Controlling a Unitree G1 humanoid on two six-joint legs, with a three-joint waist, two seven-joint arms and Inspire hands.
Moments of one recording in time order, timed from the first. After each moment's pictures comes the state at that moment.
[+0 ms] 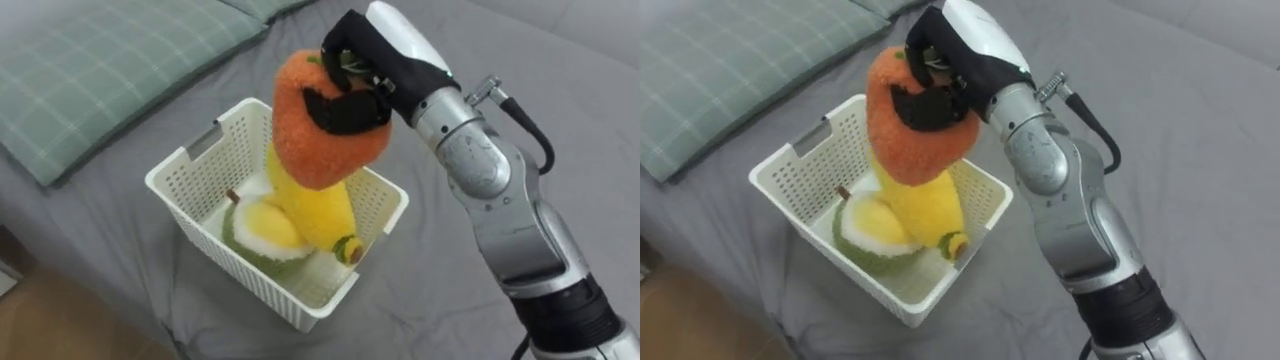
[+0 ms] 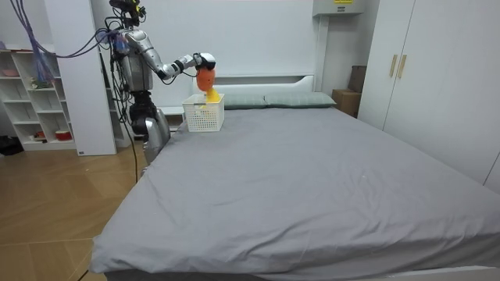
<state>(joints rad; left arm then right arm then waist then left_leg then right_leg) 0.15 0.20 0.23 1.00 0.06 0.15 0.19 -0.46 -0.28 0.33 -0.10 -0.48 0.25 0.23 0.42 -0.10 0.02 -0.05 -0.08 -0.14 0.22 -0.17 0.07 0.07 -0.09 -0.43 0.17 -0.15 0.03</state>
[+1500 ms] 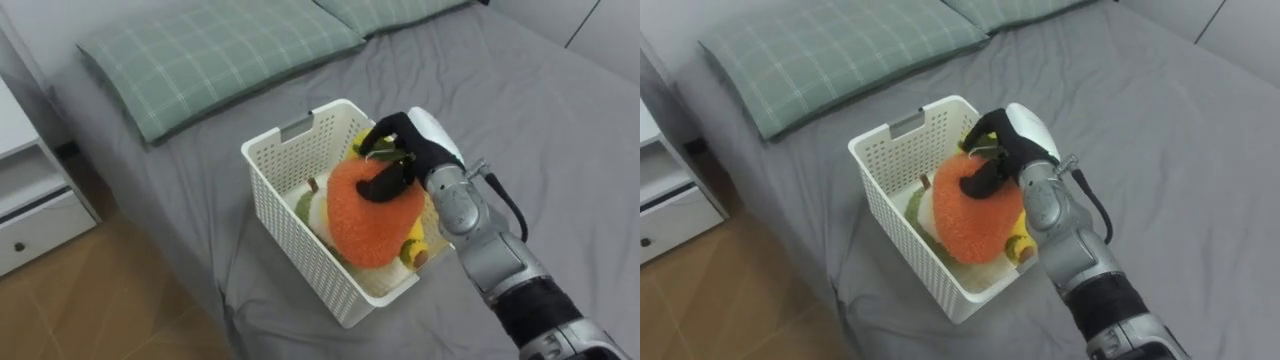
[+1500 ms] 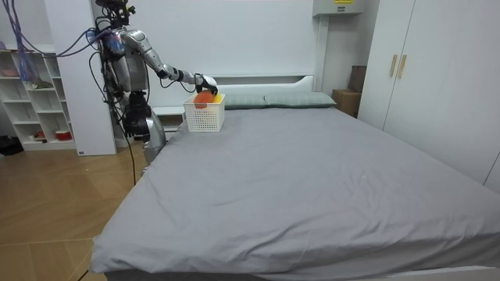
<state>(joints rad) 0.24 0.18 0.23 0.90 0.10 0.22 0.23 -0.46 -0.27 0.33 0.56 -0.35 0.15 -0.07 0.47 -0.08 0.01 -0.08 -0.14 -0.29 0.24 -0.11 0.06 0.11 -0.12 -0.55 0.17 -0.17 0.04</state>
